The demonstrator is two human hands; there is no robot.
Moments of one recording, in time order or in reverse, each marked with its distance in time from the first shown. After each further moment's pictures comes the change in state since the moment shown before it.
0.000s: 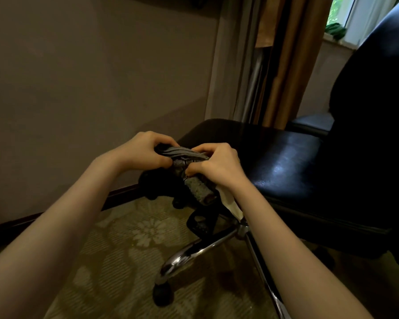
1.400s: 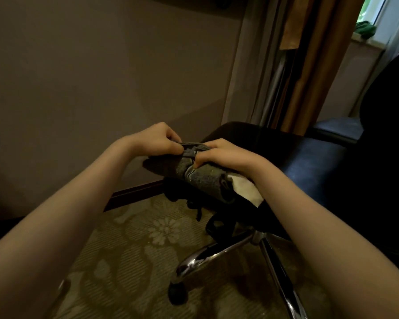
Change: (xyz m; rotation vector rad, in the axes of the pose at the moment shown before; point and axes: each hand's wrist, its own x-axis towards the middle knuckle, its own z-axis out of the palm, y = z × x) left_hand 0.014 -0.026 -0.042 -0.100 -0.013 -0.141; right_hand 0.053 -0.038 0.007 -0.023 -0.456 0.042
